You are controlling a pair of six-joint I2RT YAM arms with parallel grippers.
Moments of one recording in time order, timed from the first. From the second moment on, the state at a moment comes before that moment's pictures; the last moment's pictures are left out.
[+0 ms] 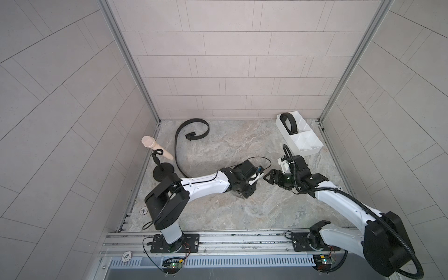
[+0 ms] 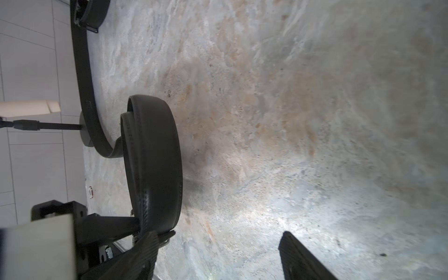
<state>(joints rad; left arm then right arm) -0.95 1.67 1.07 -0.39 0.13 -0.03 0.36 1.14 0.63 -0.35 -0.39 0.69</state>
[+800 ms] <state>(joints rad) -0.94 1.62 1.07 -0.27 0.19 -0.06 0.48 1.11 0.57 -0.13 -0.36 0.85</state>
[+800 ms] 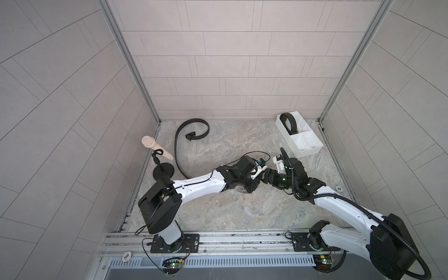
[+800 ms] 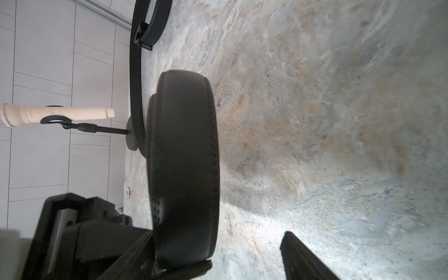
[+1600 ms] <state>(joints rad) -0.99 1.61 1.06 -0.20 0.20 -0.12 0.54 1.15 0.52 0.10 -0.28 0.98</state>
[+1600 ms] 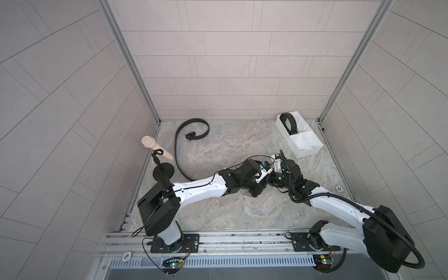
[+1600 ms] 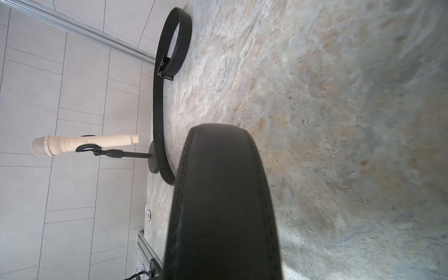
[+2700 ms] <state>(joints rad) -0.86 1.34 0.75 -0.04 0.16 -0.30 0.20 1.46 1.37 -0.87 -0.03 0.09</state>
